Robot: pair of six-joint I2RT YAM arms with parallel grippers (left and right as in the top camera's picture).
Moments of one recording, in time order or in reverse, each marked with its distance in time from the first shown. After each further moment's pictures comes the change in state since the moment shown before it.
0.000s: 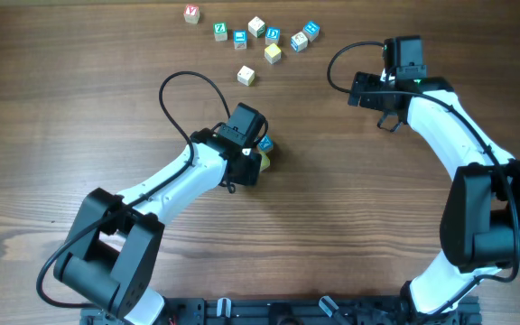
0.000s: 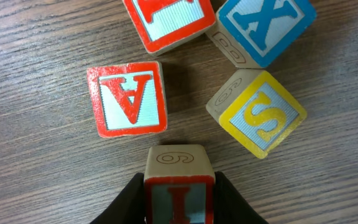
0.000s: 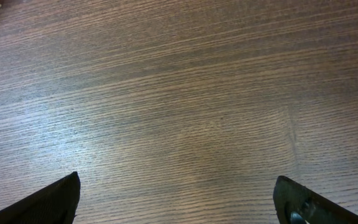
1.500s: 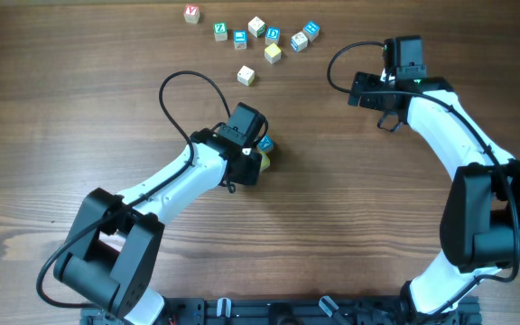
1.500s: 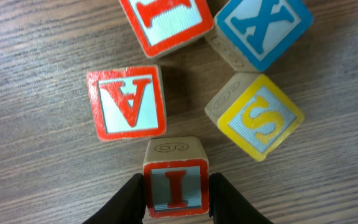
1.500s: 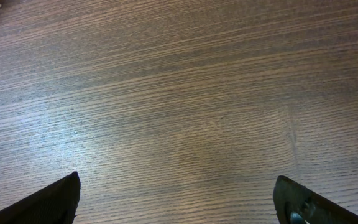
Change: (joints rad) left arm 0.000 0.000 0.000 0.007 0.000 0.000; right arm 0.000 0.000 0.000 0.000 0.000 0.000
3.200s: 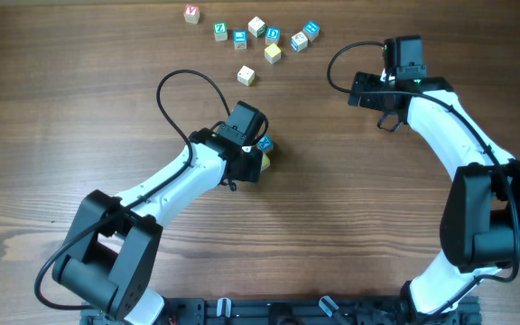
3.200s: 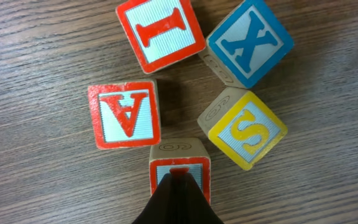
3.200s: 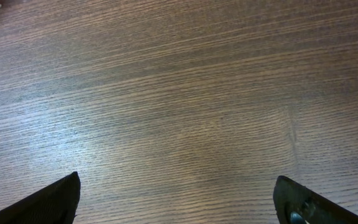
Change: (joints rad) left arm 0.000 -0.008 0.001 0.024 0.012 -0.028; right arm 0.000 0.000 0.000 0.000 0.000 0.000
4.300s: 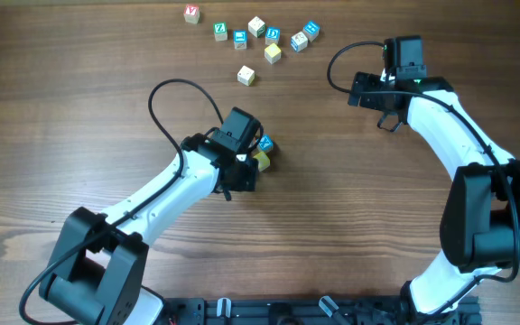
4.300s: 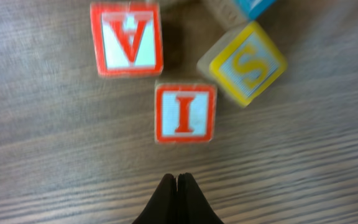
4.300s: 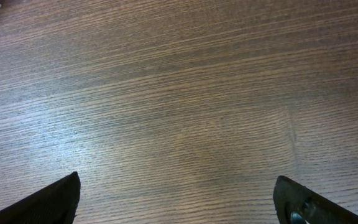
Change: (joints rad) left arm 0.000 -0.083 -0.044 -0.098 0.048 -0.049; right arm 0.000 0.000 0.000 0.000 0.000 0.000
